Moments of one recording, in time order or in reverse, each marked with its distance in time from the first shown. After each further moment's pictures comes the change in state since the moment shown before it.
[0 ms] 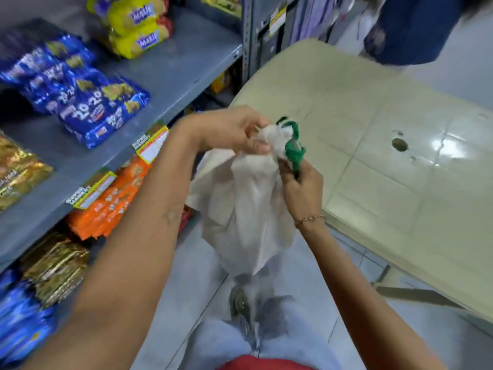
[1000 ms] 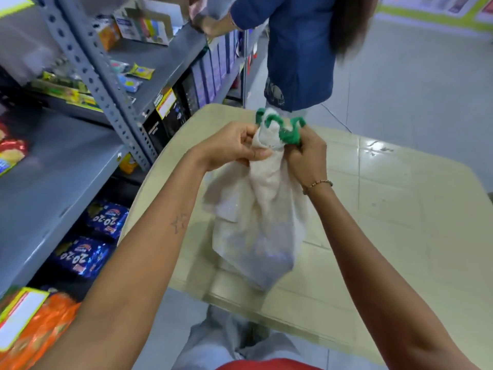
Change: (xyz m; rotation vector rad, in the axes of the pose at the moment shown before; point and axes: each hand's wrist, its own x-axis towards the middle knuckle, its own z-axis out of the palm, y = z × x) left_hand 0.341 0.069 -0.054 -0.249 0.031 0.157; right_hand 0.317 0.057 -0.174 -0.247 0.256 -0.138
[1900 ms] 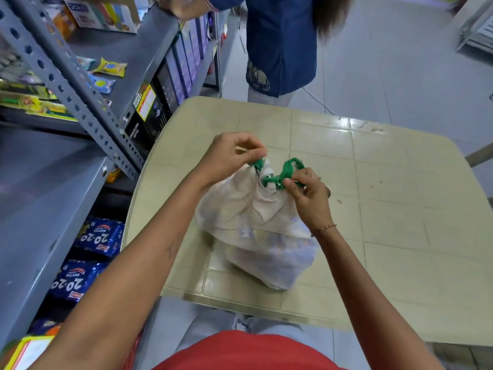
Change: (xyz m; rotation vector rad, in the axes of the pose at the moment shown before) left_hand 0.005 -0.040 -0.028 0.145 0.152 0.173; right_hand -0.070 0.021 0.034 0.125 -0.002 0.265
